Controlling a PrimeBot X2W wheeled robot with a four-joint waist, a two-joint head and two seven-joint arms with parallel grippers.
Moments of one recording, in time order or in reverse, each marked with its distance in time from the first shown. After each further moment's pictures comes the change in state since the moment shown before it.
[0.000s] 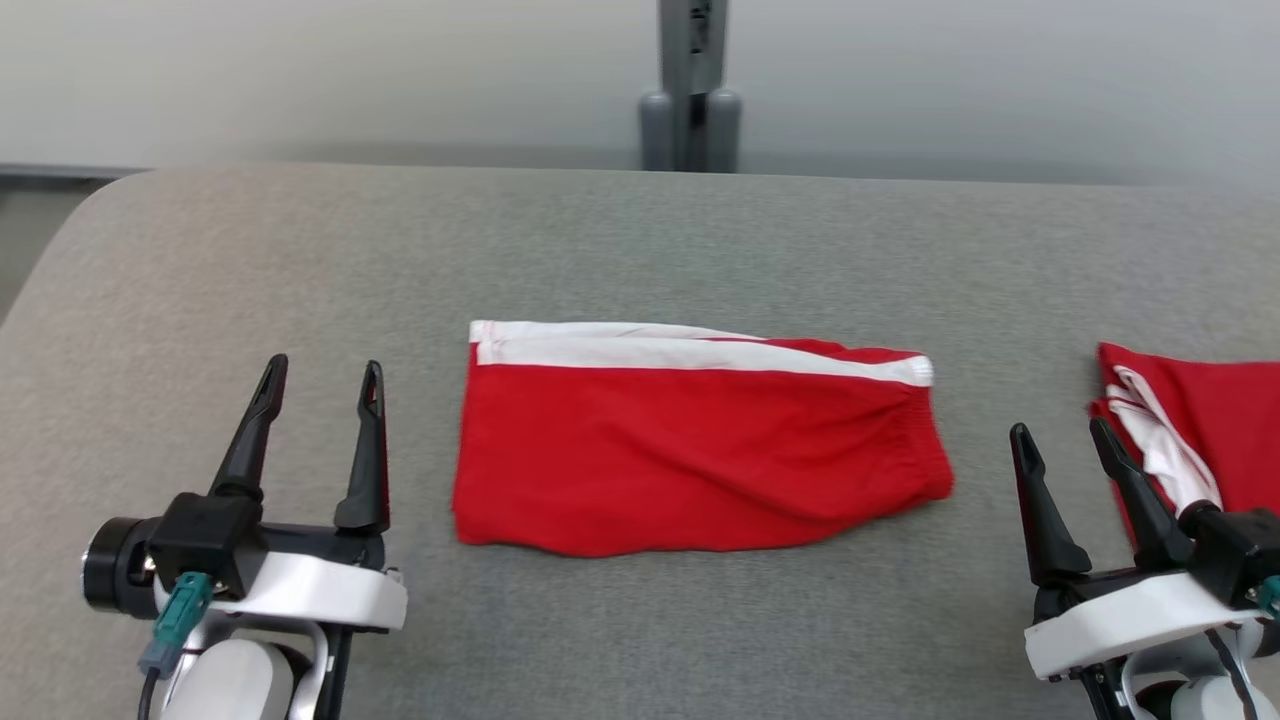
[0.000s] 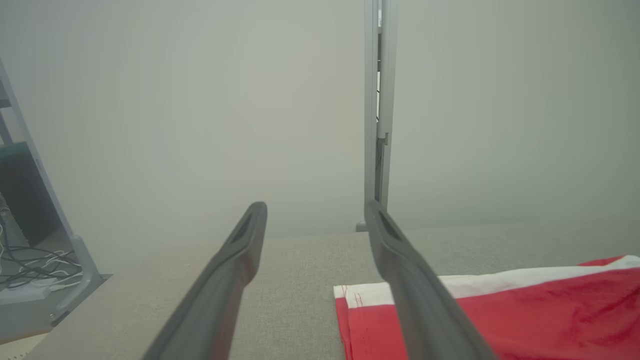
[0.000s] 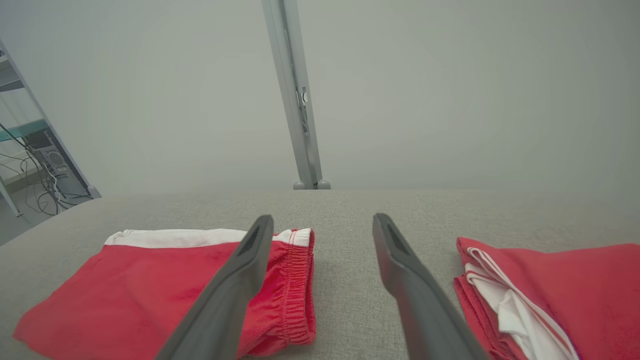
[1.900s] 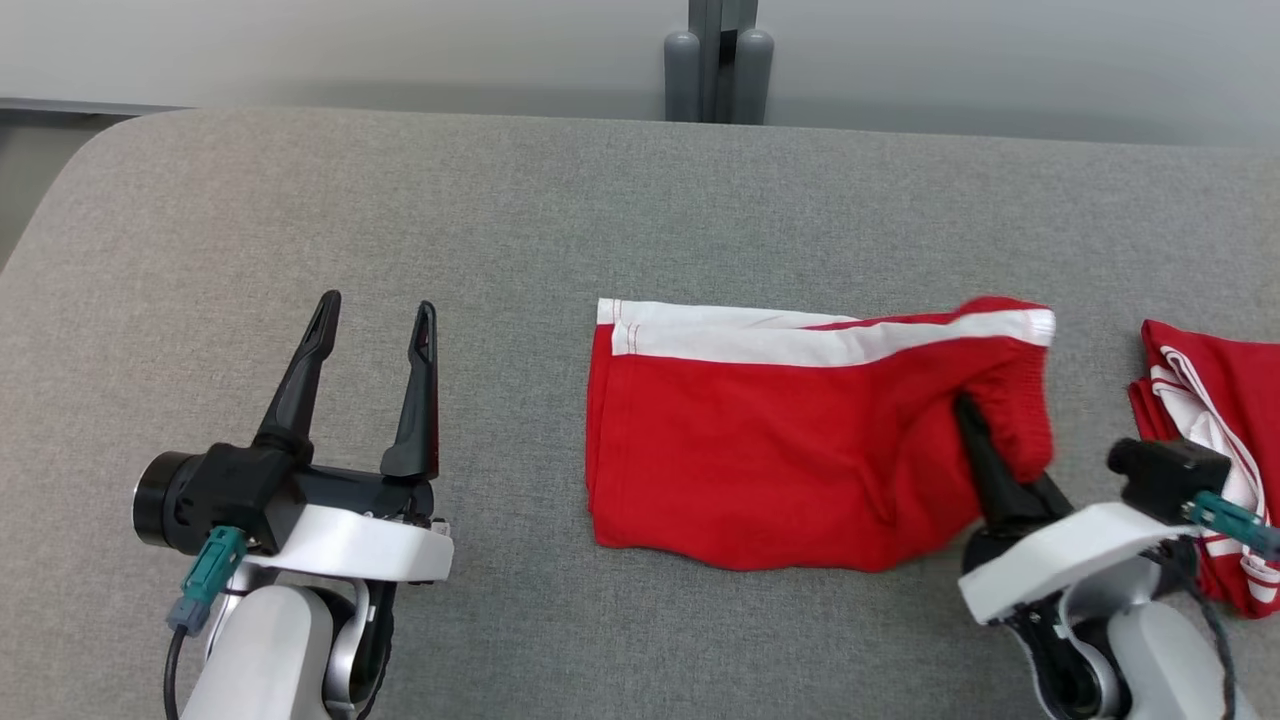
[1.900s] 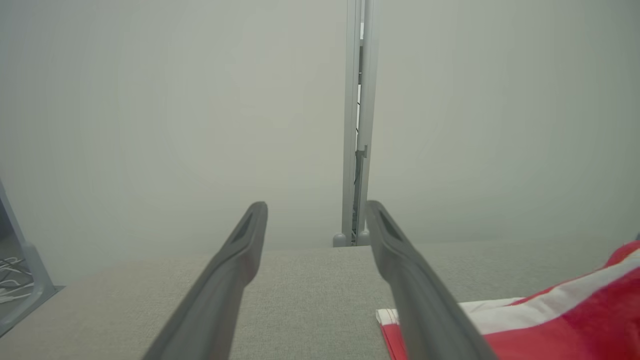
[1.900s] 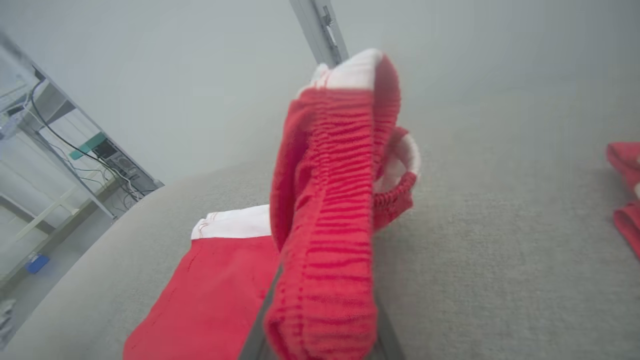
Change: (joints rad) left arm -0.082 -0.162 0.090 0.036 0.106 -0.155 -0.009; right arm -0.181 -0.061 0.186 0.221 0.344 0.000 0.033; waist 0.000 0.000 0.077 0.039
